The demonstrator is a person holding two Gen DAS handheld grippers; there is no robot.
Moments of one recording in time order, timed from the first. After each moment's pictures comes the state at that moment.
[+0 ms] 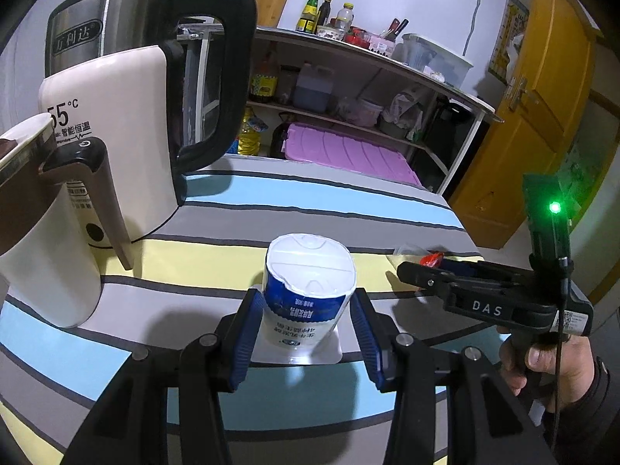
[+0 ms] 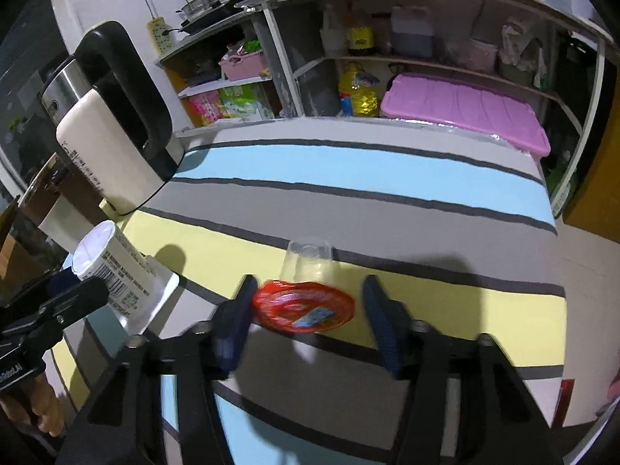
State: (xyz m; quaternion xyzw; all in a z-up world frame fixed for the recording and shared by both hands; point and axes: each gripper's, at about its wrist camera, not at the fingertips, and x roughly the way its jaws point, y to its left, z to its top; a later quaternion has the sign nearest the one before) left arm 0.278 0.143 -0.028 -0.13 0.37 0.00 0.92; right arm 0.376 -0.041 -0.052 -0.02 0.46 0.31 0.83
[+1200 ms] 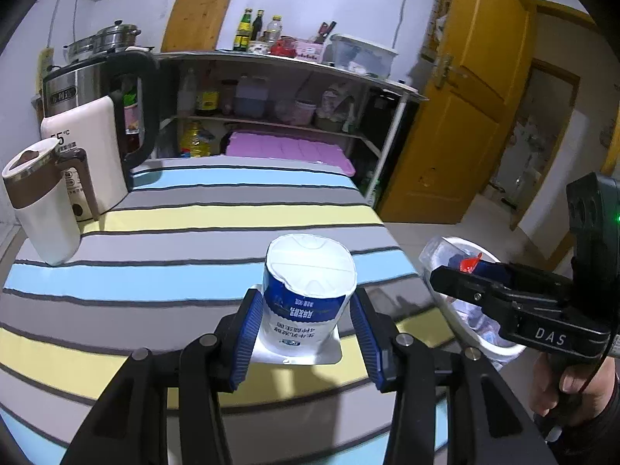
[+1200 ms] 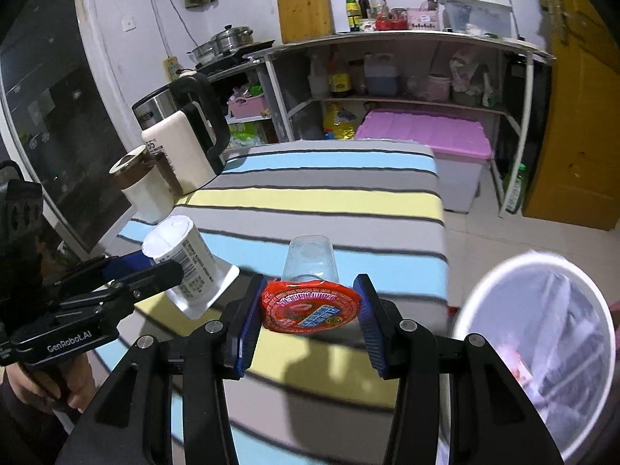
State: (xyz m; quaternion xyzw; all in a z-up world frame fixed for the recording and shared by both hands) left arm 0.151 0.027 0.017 -0.09 0.35 -0.08 0.93; right arm 0.195 -0.160 0.023 0.01 0.39 0.28 0.88
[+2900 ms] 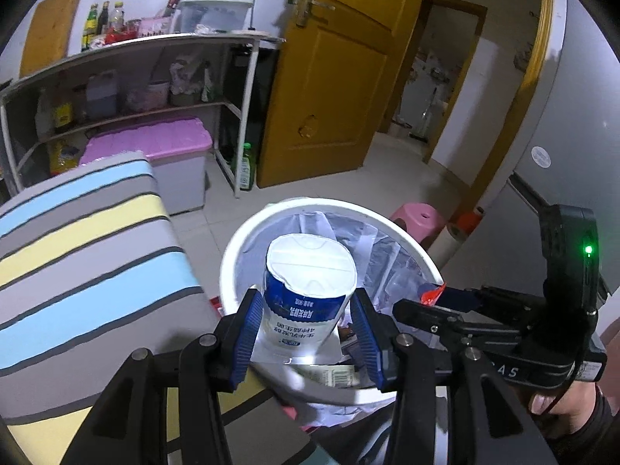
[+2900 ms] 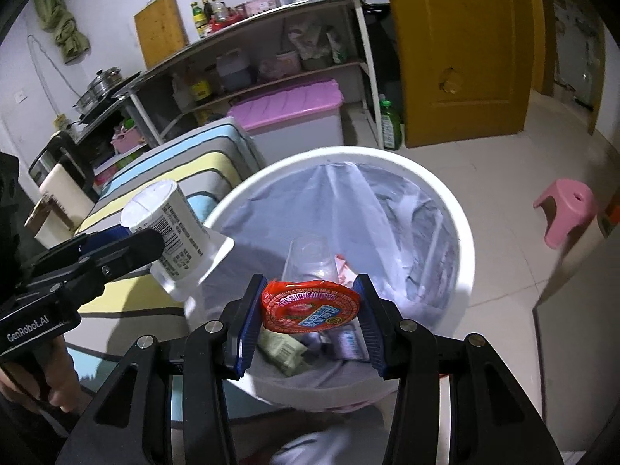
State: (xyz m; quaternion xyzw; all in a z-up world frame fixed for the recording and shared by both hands) left arm 0.217 -0.196 -0.013 -0.02 0.39 -0.27 0.88; right arm 0.174 -0.366 -0.029 0.10 0.43 0.09 0.89
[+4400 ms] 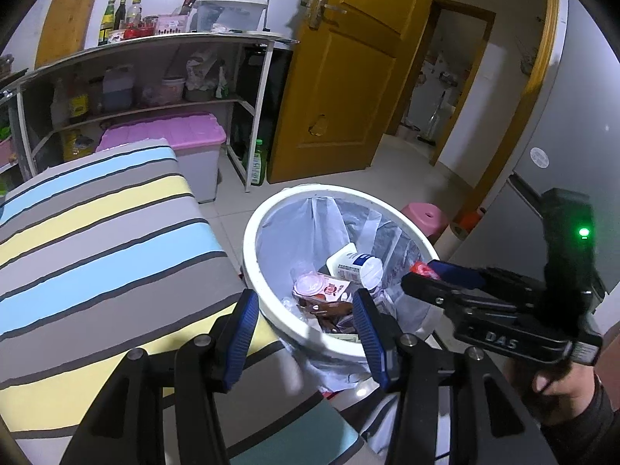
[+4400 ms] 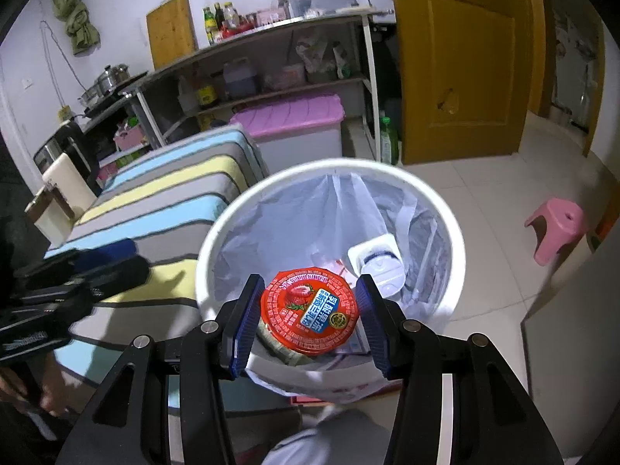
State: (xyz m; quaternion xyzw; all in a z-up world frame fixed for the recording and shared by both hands) left arm 0.178 -0.160 -0.007 -0.03 0.39 -0.25 0.89; right arm 0.156 -0.353 -0.018 0.07 0.41 0.08 0.90
